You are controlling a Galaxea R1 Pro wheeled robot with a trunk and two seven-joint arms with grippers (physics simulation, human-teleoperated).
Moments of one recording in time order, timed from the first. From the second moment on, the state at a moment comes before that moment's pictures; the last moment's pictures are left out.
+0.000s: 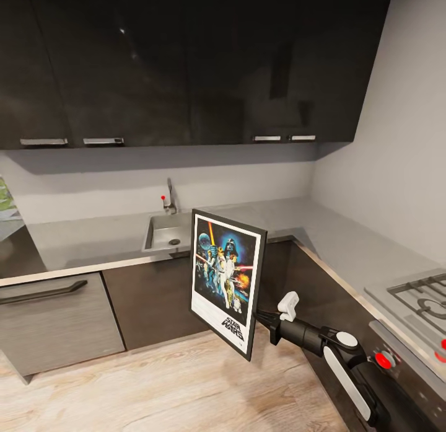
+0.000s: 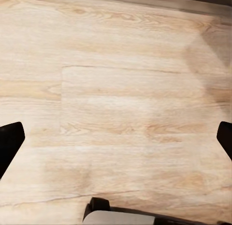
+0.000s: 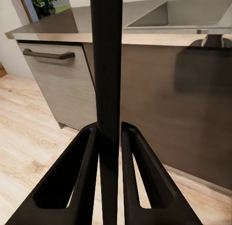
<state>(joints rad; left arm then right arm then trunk) 0.03 0.15 0.50 -0.64 0.03 -0.04 -0.47 -0.38 -0.23 0.27 -1.22 -0.30 0.19 0.70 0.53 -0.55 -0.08</state>
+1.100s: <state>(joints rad) 0.03 0.15 0.50 -0.63 0.03 -0.04 -0.47 -0.38 -0.23 0.27 -1.22 -0.30 0.19 0.70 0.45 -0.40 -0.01</state>
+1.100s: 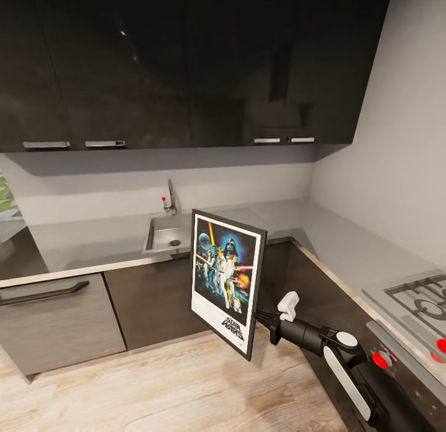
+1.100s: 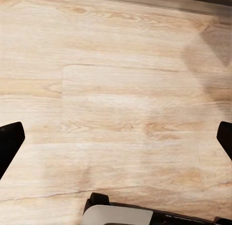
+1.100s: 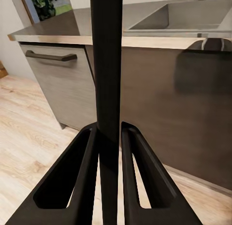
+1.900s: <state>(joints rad) 0.03 0.15 0.50 -0.63 0.03 -0.04 -0.47 -0.38 -0.22 0.27 -1.22 -0.30 0.19 0.70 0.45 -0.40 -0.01</state>
